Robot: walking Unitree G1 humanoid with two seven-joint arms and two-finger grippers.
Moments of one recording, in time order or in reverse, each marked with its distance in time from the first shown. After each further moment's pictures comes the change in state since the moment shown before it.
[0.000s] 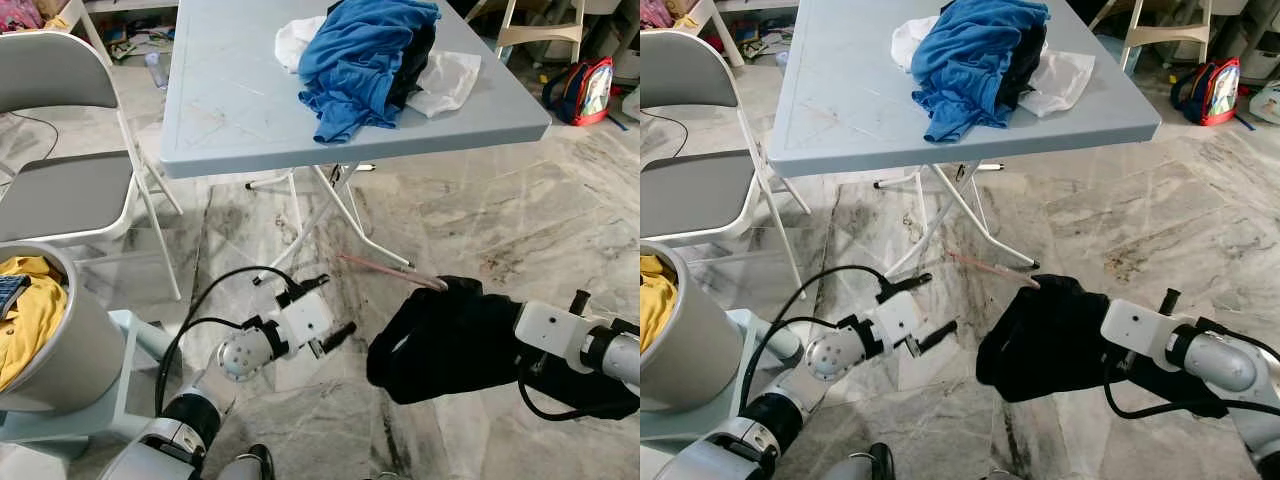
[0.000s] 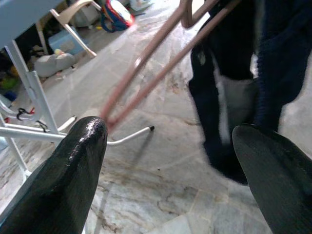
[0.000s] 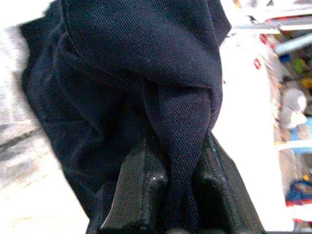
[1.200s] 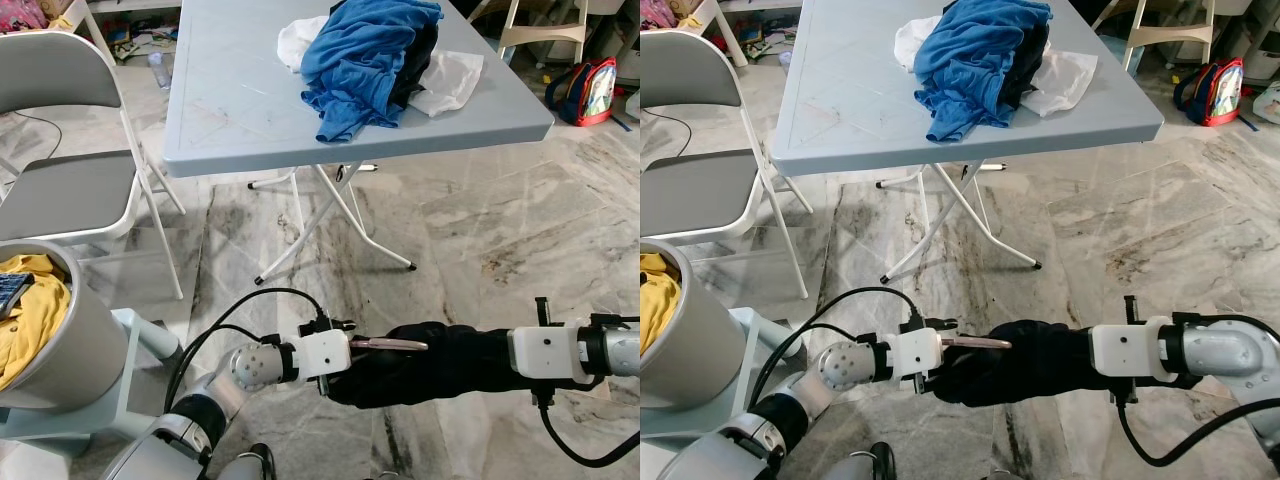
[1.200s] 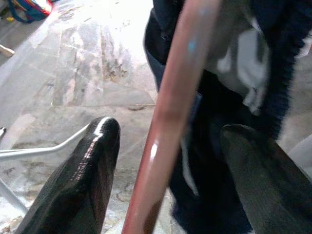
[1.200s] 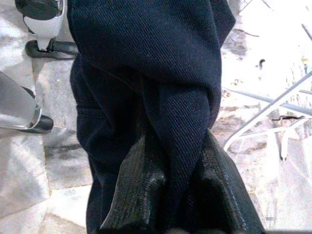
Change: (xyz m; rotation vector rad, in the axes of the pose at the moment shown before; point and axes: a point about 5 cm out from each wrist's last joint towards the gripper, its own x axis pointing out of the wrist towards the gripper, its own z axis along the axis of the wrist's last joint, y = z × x) left arm 0.008 -0.015 0.001 0.044 0.063 -0.323; right arm -0.011 0.001 0.032 -0.140 -0.187 0.360
